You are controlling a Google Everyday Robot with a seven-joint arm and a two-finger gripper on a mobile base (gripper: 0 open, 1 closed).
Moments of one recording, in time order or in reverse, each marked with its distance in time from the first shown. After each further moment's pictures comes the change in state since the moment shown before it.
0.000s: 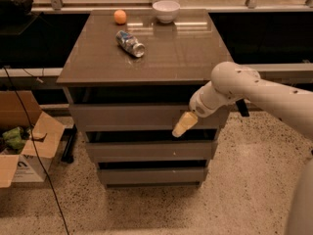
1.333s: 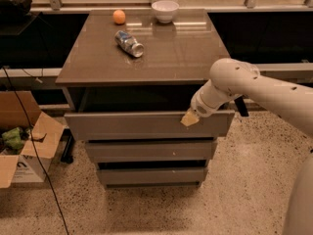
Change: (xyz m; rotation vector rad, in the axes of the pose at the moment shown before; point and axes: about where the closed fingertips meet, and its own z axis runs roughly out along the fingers) arm 0.002 0.007 -0.003 -0.026 0.061 -0.014
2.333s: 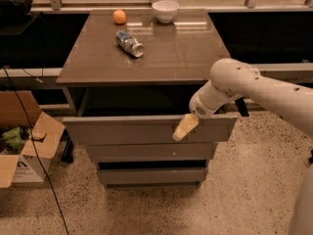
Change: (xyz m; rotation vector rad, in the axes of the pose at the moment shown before) arm 0.003 0.012 -0.006 -0.032 -0.009 0.018
